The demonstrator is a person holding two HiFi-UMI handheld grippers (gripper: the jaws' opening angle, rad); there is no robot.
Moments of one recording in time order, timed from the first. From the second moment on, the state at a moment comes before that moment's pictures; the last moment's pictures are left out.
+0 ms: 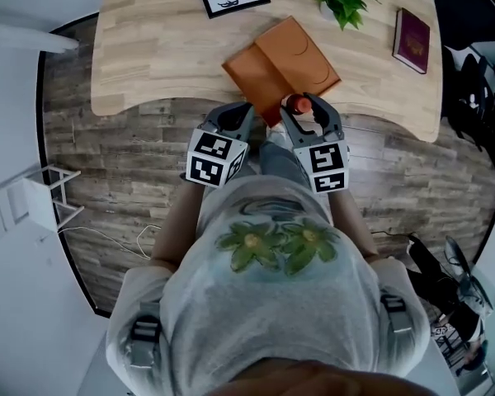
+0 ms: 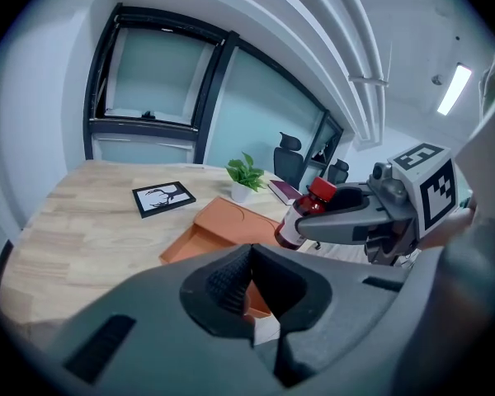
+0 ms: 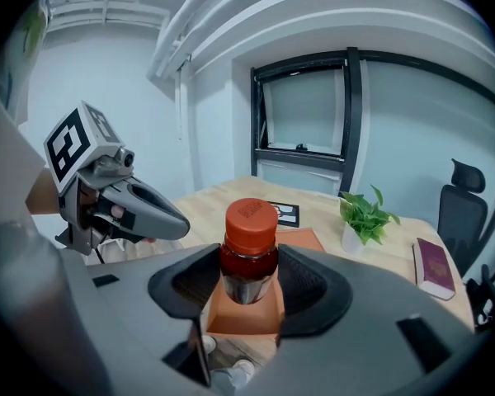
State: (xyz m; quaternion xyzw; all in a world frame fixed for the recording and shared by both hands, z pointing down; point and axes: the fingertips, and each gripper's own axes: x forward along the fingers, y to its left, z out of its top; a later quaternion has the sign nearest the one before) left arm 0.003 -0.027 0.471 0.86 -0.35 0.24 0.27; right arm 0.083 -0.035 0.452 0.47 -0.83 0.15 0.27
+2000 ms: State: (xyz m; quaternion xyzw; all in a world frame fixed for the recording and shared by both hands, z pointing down) left arm -0.015 -0.019 0.486 0.84 -0.38 0.25 0.30; right arm 0.068 -0.044 0.514 0.42 -0.83 0.16 0.32
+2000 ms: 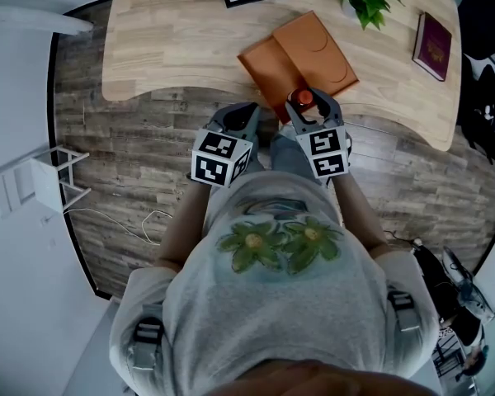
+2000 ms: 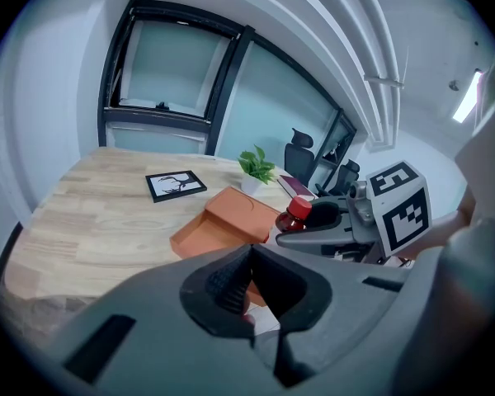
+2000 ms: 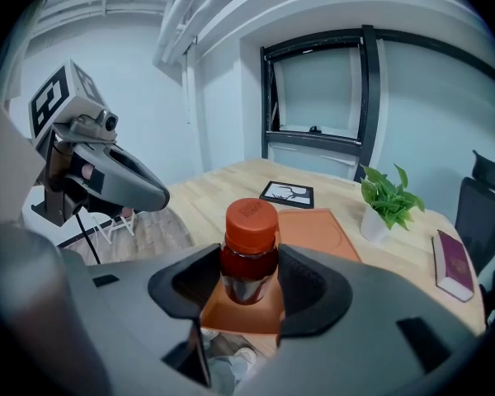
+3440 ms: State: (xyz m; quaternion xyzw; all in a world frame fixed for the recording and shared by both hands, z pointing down) left arm -0.023 -0.017 0.489 0.83 -0.39 0.25 0.31; right arm 0.067 -0.045 0.548 0.41 -0.82 0.17 0.35
